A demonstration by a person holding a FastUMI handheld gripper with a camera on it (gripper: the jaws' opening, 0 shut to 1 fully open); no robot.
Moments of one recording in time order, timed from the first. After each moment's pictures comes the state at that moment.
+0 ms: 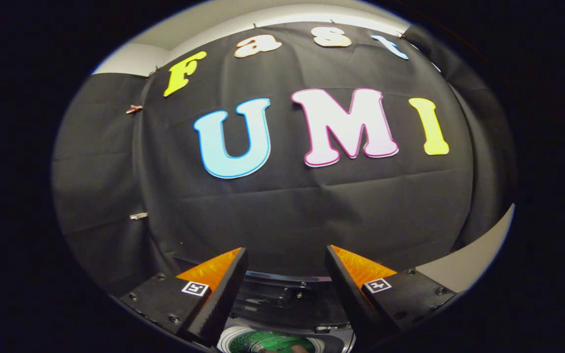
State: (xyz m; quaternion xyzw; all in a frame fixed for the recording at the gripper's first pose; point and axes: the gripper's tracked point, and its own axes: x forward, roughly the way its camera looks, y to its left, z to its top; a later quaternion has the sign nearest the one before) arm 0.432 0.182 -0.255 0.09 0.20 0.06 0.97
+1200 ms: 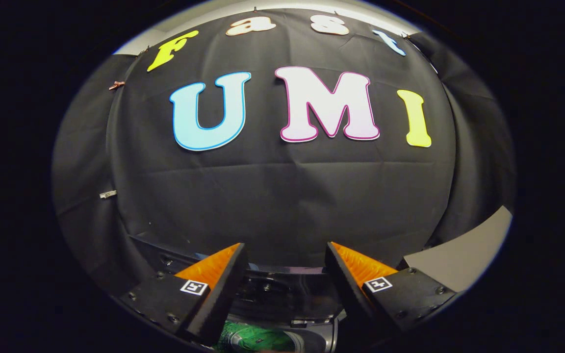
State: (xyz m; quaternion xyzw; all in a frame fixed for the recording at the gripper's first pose) arm 0.435 0.163 -0.296 0.03 0.26 0.01 0.97
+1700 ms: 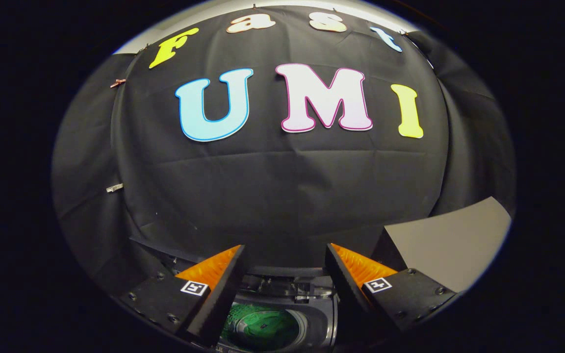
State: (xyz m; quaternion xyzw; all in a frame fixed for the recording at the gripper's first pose) arm 0.356 0.167 -0.284 0.04 0.30 0.01 0.95
